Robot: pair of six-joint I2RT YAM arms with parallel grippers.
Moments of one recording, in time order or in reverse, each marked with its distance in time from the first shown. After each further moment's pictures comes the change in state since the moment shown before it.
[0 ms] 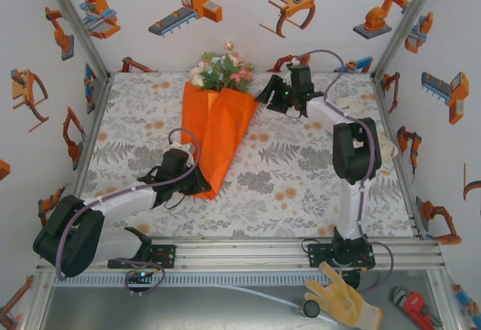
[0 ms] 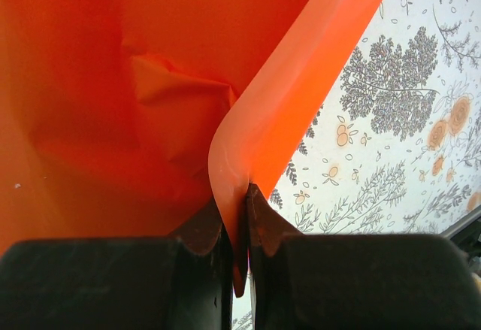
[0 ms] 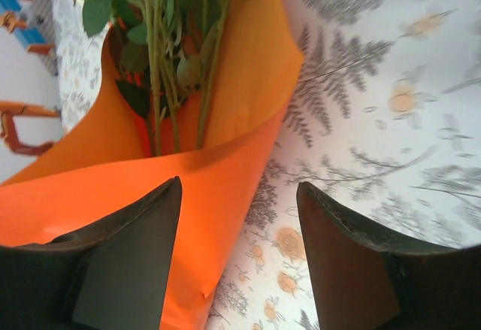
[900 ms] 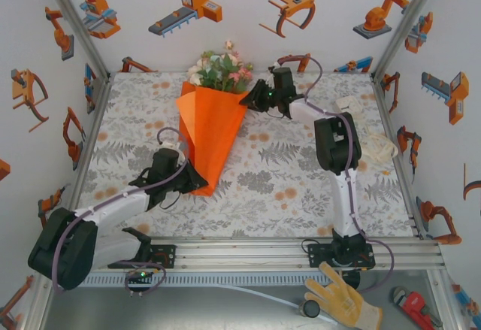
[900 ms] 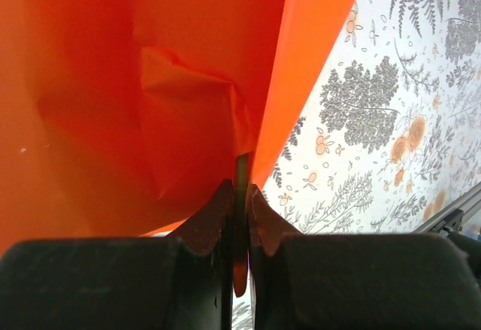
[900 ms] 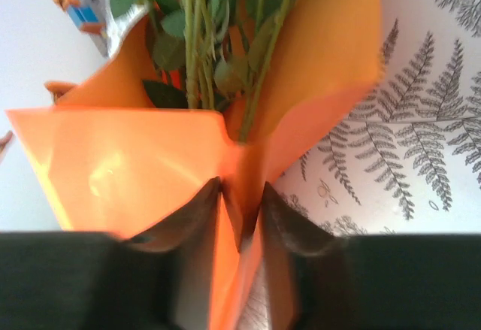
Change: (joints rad) left arm 0.085 -0.092 -0.043 0.007 0.059 -0.055; right arm 0.056 0.200 0.174 0.108 -0.085 0.121
